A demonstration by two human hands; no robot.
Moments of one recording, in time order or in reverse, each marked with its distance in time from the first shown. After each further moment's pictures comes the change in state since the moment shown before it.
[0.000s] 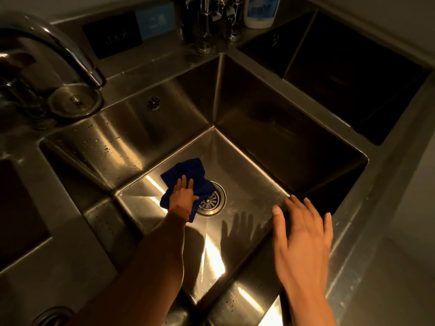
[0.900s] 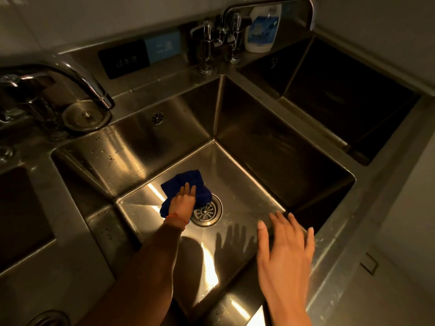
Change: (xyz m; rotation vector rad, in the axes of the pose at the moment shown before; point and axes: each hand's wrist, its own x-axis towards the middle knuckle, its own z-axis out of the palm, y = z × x) left_hand -0.029 0.016 -0.037 0.066 0.147 0.051; right_hand -0.001 0.001 0.000 -0.034 -0.059 -0.023
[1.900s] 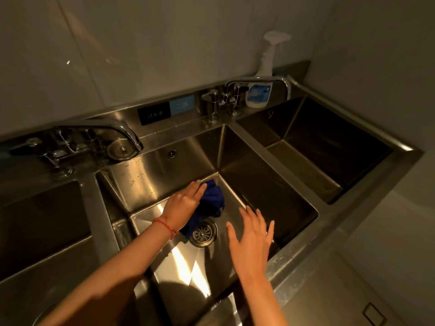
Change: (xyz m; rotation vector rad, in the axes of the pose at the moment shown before) left_hand -0.119 0.031 -0.192 0.097 0.592 0.272; right_hand 0.036 -0.012 -0.038 0.208 -0.004 -0.237
